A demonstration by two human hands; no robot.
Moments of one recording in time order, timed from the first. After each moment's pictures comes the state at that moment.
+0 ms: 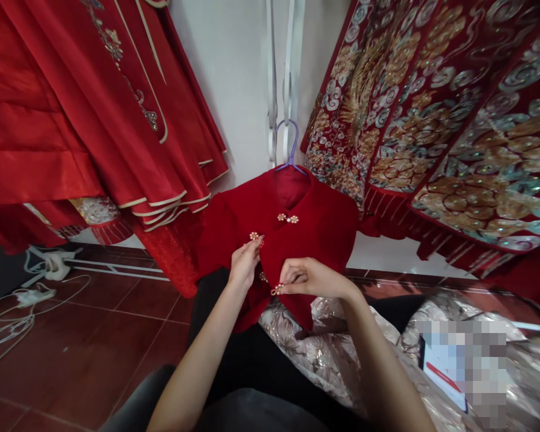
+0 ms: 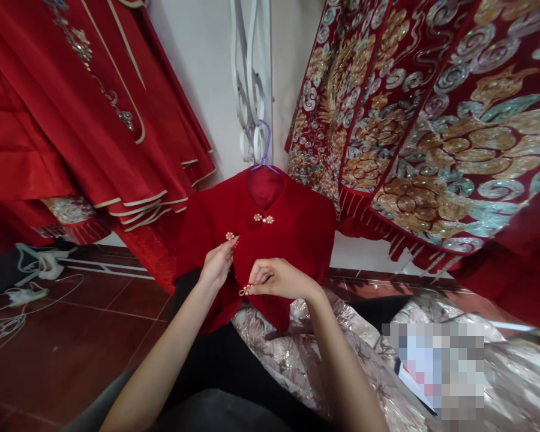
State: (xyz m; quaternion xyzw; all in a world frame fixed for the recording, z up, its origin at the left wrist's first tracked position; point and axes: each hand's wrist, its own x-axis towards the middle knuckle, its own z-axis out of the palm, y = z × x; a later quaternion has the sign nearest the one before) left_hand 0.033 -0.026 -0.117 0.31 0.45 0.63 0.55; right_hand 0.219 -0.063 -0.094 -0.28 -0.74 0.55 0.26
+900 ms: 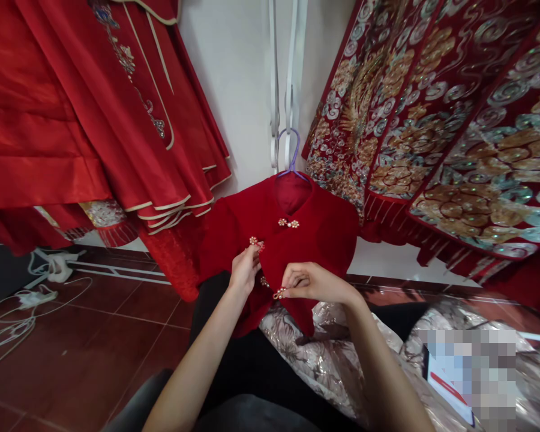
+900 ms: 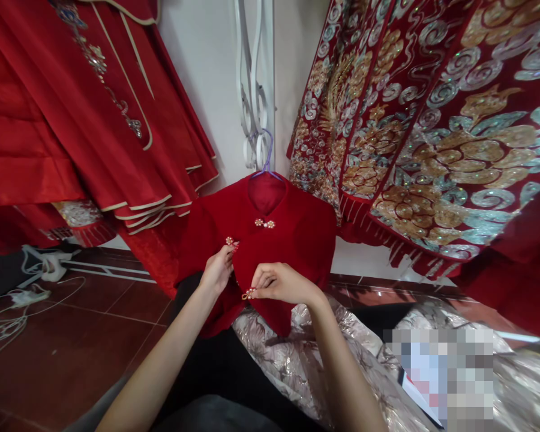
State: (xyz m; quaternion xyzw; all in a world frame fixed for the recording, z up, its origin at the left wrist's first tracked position) left_hand 0.031 -0.034 -0.110 0.31 0.47 0.60 0.57; right_hand 0.221 -0.063 -0.095 -0.28 -0.75 0.54 0.26
